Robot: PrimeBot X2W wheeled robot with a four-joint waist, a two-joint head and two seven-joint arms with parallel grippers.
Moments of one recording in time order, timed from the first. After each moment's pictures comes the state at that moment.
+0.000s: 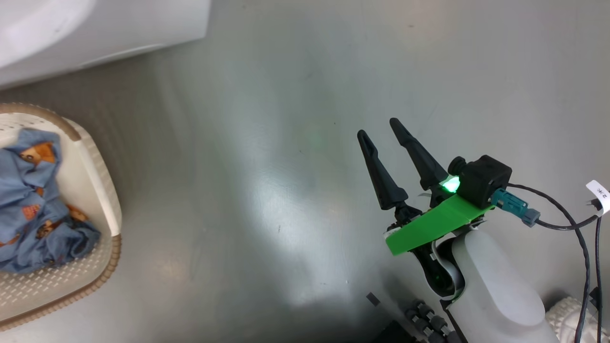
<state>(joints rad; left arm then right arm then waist) -1.43 0.70 -0.36 0.68 -0.76 -0.07 0.02 -0.49 -0.06 0.30 0.29 0.44 0.13 -0.25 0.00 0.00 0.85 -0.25</state>
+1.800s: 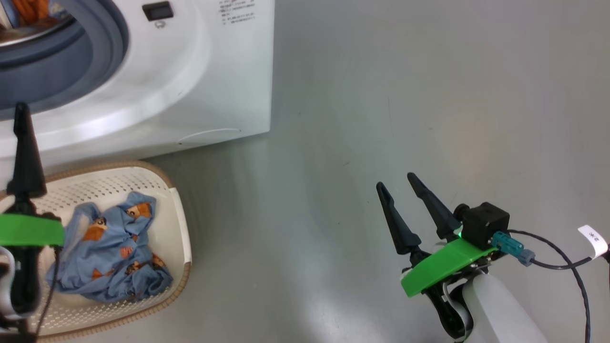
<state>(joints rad) -0.40 0.44 -0.08 0.08 -0.65 0.07 -0.26 -0.36 -0.06 0.24 0.35 0.36 0.13 -0.25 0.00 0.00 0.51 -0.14</state>
